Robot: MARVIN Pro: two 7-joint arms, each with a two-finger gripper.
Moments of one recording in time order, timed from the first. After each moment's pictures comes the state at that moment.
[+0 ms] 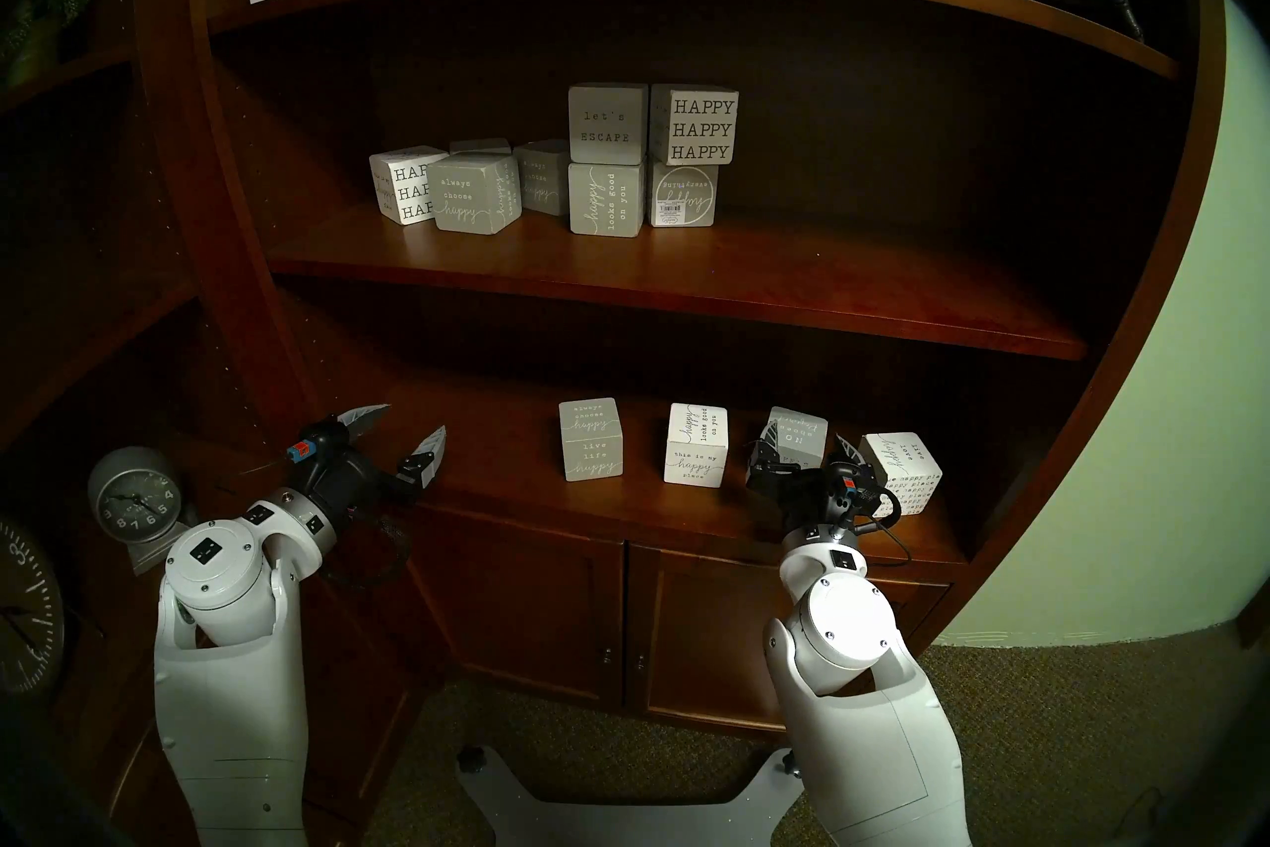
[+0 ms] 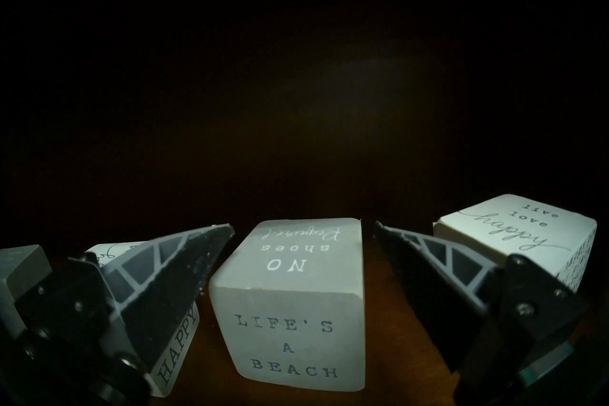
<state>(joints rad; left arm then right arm) 1.74 -1.49 -2.01 -1.88 -0.01 0.18 -0.72 -1.75 -1.57 1.41 -1.76 0.06 -0.06 -0.33</state>
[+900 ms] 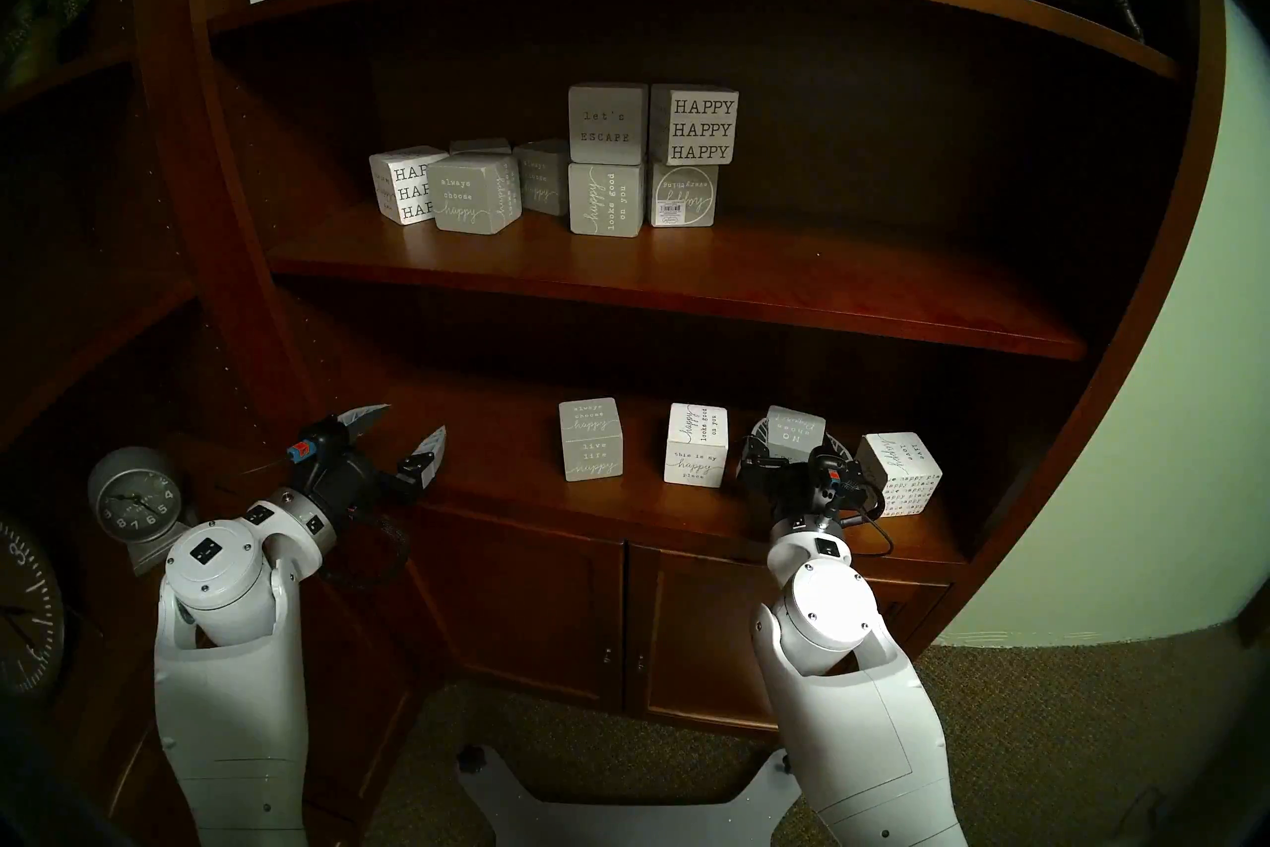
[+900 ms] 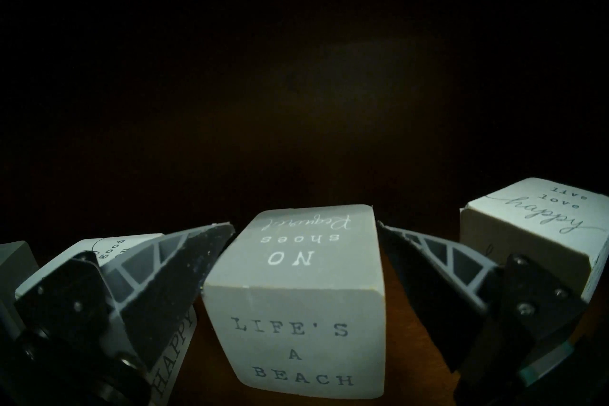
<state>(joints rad) 1.74 -1.49 -2.01 -1.88 -0.01 0.18 -0.72 -1.69 -1.57 1.40 -1.69 0.07 -0.06 -0.34</state>
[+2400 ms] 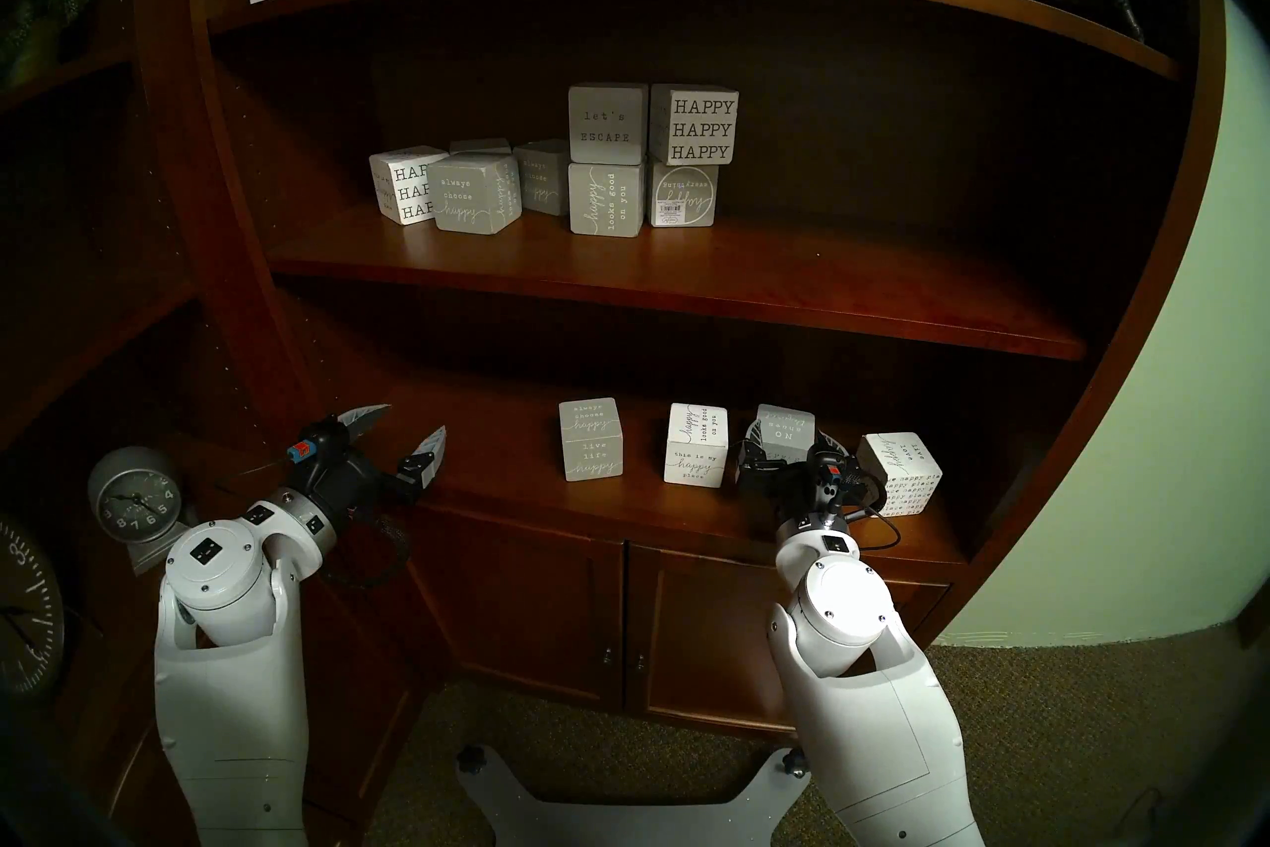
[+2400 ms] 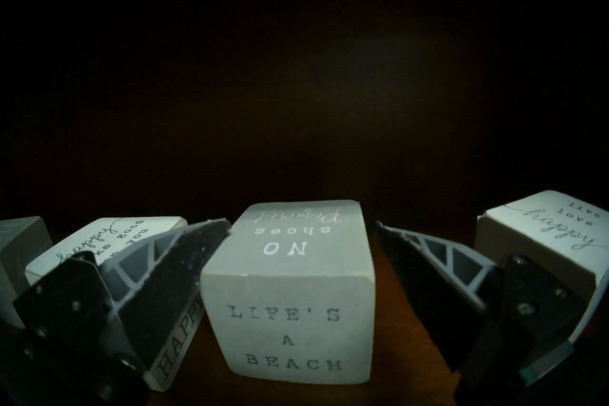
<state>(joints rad) 1.74 -1.49 -2.01 -1.88 -0.01 0.18 -0.72 -1.72 -1.53 1.40 -1.73 0.06 -0.01 -0.28</state>
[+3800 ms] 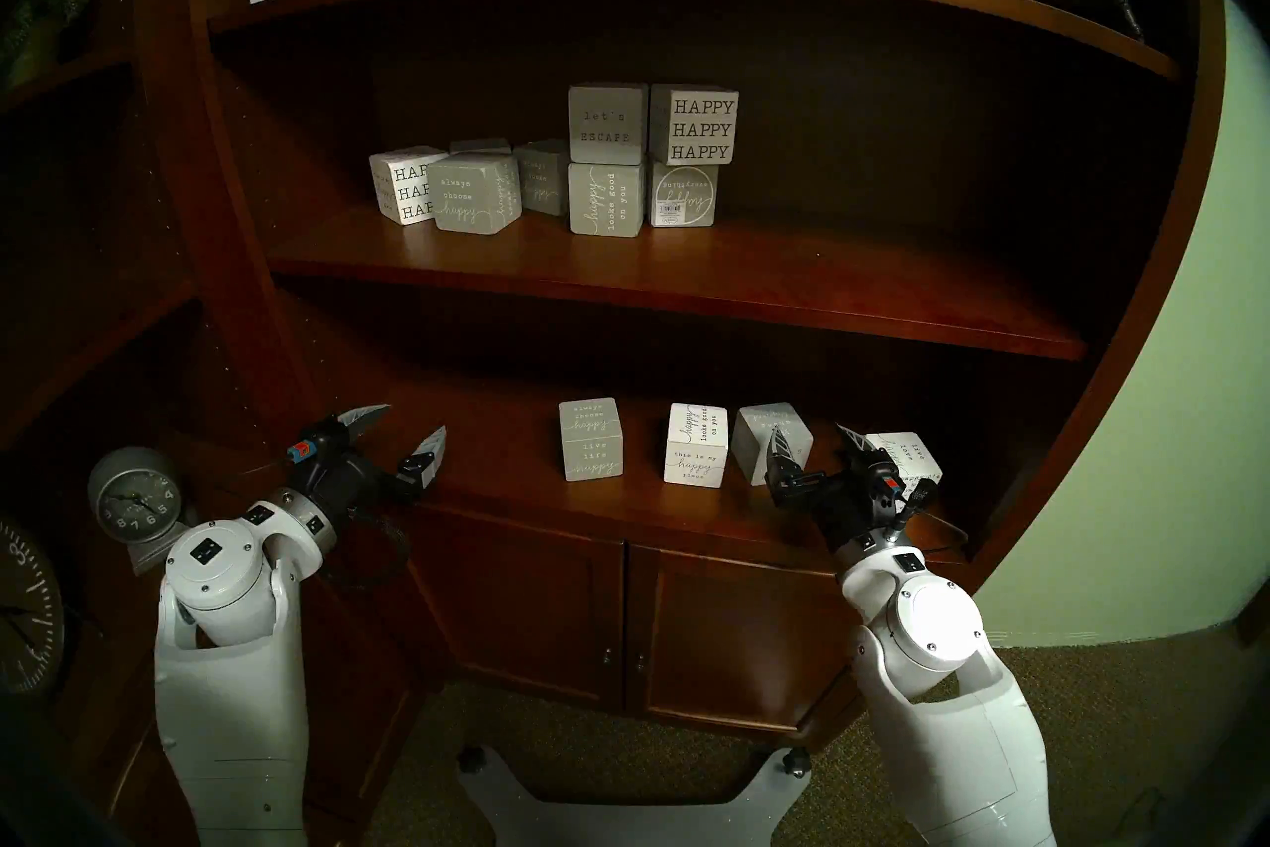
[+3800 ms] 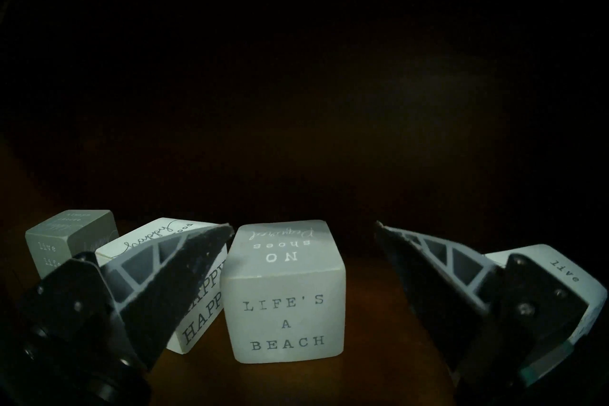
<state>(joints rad) 1.74 -1.49 -2.01 -1.88 -0.01 0.18 -0.72 -1.83 -1.36 1.51 -1.88 0.21 -0.01 0.03</state>
